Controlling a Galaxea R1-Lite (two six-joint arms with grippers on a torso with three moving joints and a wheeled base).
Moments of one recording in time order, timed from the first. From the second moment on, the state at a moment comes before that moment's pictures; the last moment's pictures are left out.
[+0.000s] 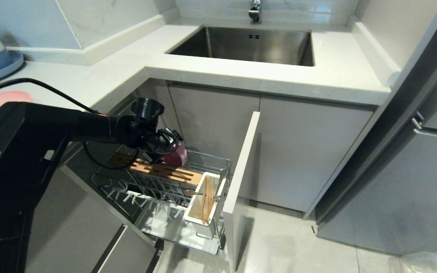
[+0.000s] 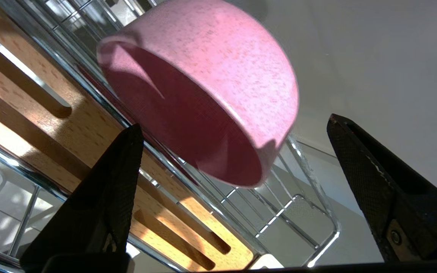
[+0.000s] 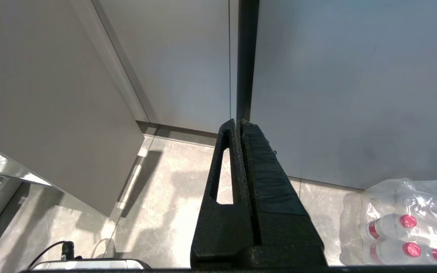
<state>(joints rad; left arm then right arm) -0.21 2.23 -1.76 0.22 0.09 -0.88 0.00 0.00 0.00 0.00 -0.02 0.04</state>
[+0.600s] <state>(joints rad) -0.21 2.23 -1.76 0.22 0.09 -0.86 0.00 0.00 0.00 0.00 -0.02 0.04</state>
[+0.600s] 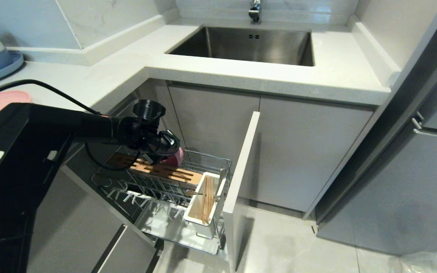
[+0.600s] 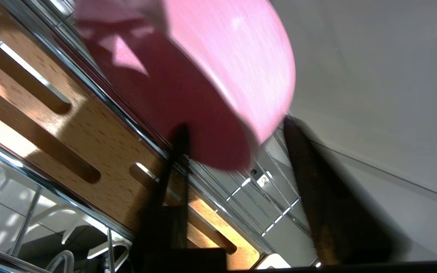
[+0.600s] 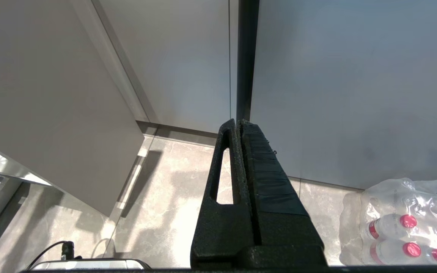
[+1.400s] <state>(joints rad) -0.24 2.19 -1.75 0.24 0.09 -0.87 0.00 0.00 0.00 0.00 -0.02 0.04</state>
